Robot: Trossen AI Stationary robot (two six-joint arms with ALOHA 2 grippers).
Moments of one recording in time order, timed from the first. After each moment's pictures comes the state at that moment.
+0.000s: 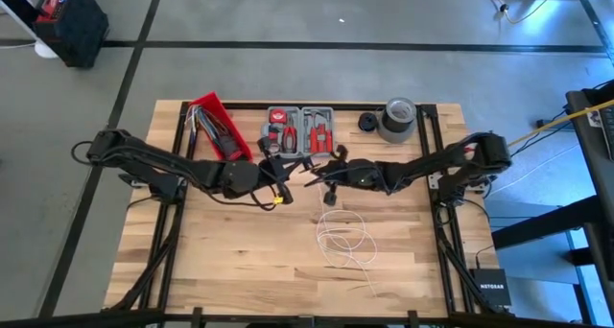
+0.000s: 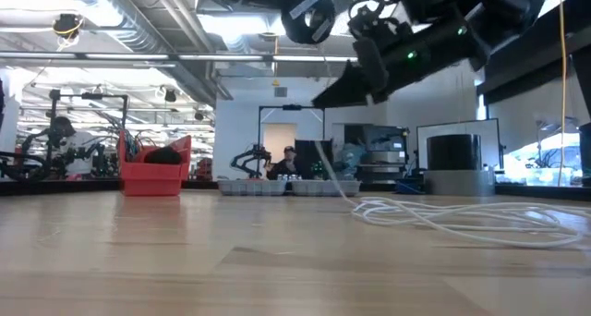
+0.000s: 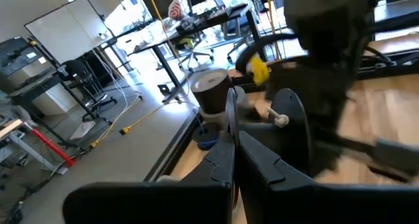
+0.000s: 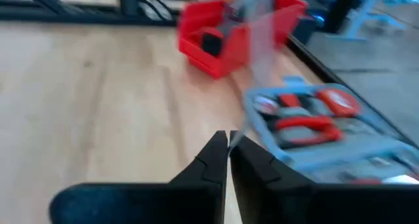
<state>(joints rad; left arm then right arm) -0.19 1.36 0.94 0.22 -0.73 0.25 0.01 1.58 0.69 0.53 0.30 -0.04</state>
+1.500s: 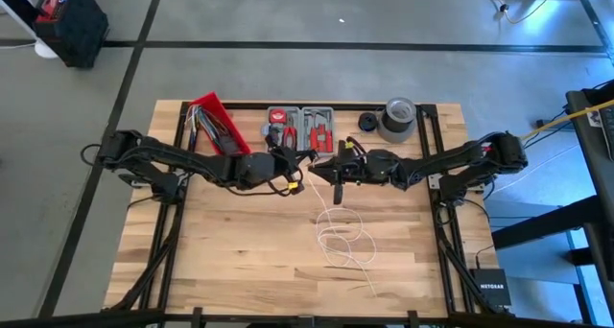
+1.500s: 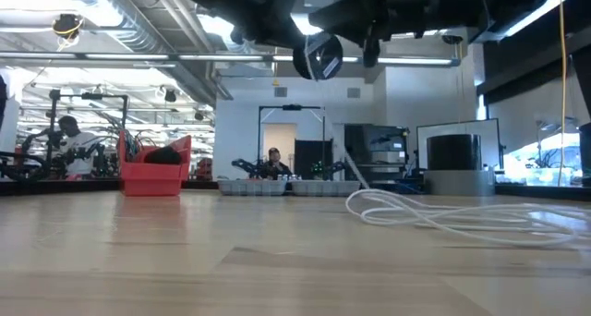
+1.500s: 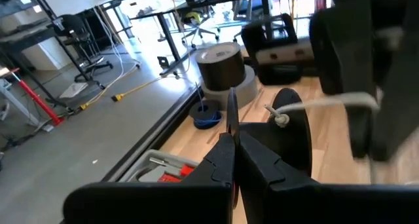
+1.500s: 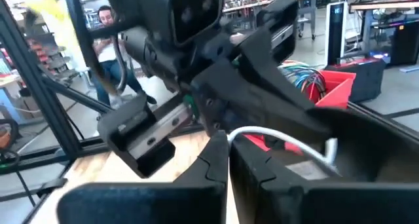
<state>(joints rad) -0.06 1.48 0.94 0.28 -0.65 0.08 0.02 1.47 0.69 0.77 0.09 0.20</state>
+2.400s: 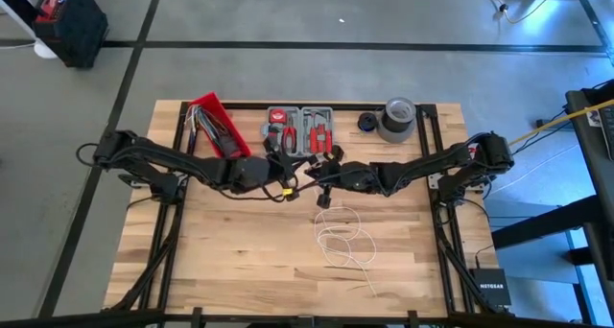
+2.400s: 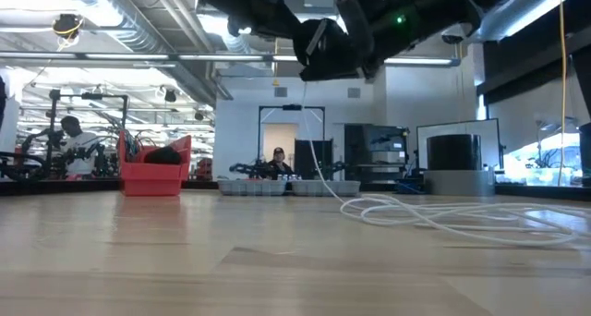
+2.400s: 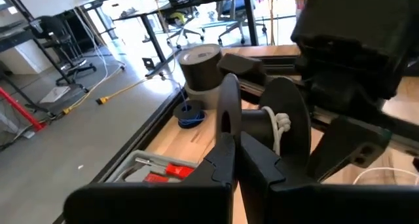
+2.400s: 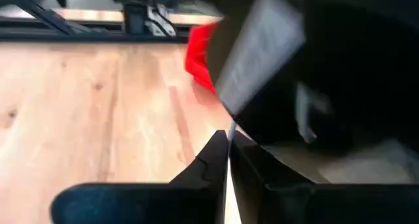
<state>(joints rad) -0.12 1.43 0.94 0.24 -0.63 0.09 0.07 1.59 0.84 0.36 0.36 0.01</state>
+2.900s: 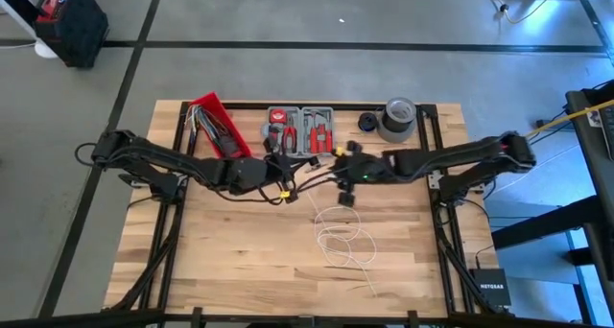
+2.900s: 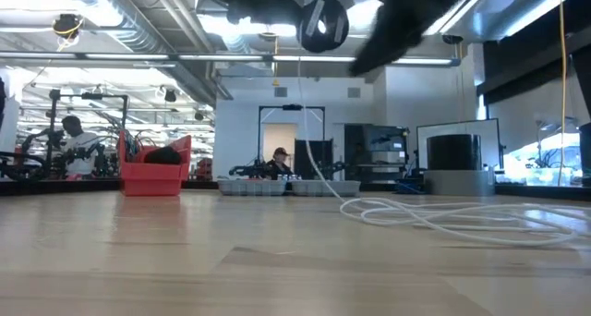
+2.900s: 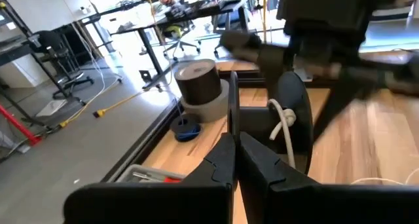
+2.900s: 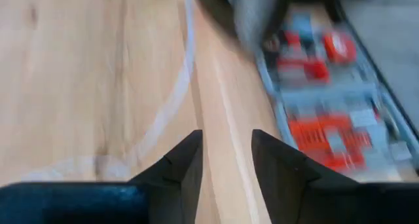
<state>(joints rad) -0.13 1.42 0.94 0.25 -0.63 0.11 0.08 1.37 0.99 -0.37 0.27 0.06</state>
